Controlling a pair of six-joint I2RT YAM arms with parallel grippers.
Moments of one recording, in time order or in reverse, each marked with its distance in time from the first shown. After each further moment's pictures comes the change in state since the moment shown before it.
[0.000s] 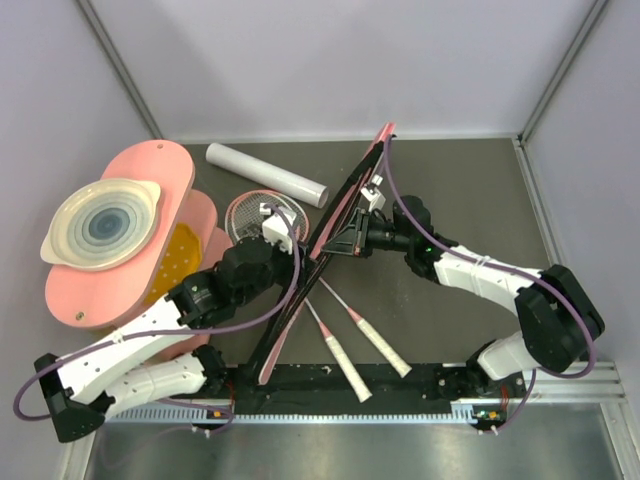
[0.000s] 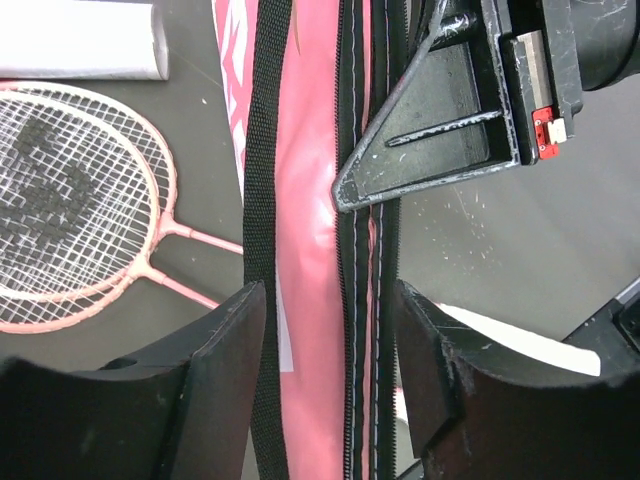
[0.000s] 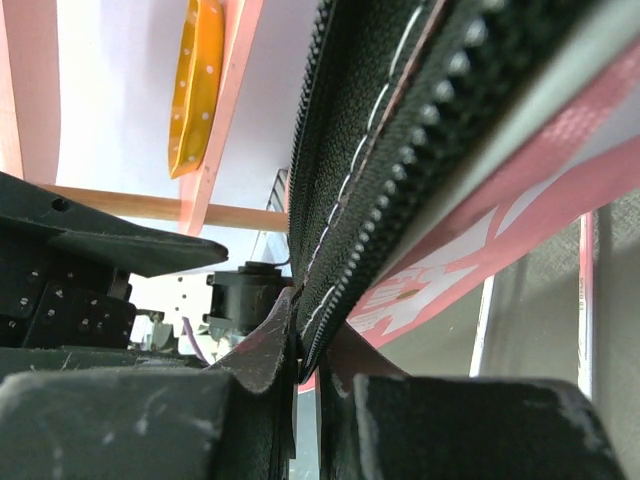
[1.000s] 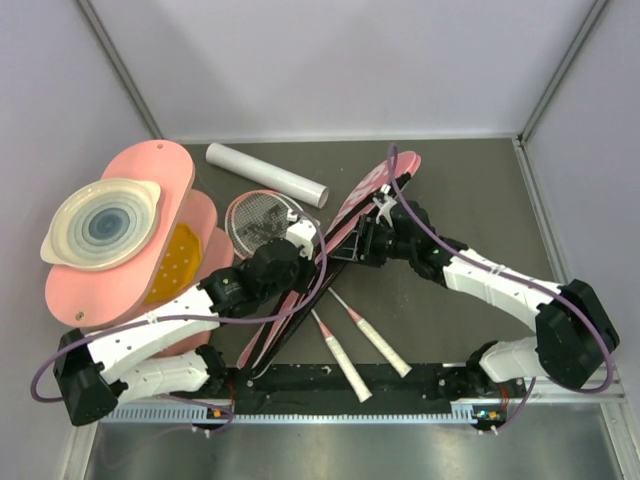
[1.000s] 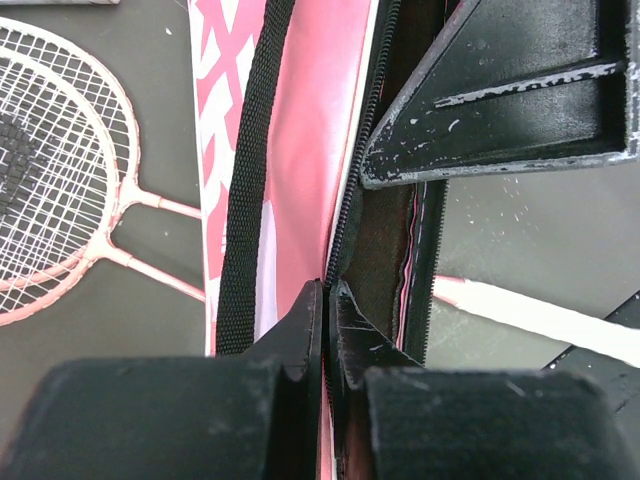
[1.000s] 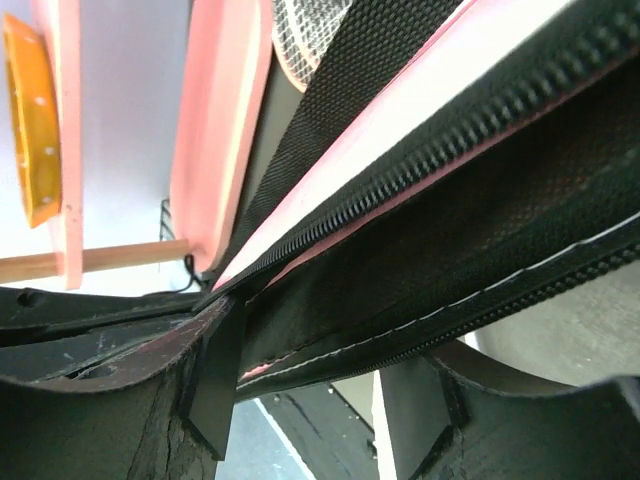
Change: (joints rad) left arm 0.000 0.152 -0.057 0.074 0.026 0.002; right arm 0.025 -0.092 0.018 -0.366 0.254 -0.098
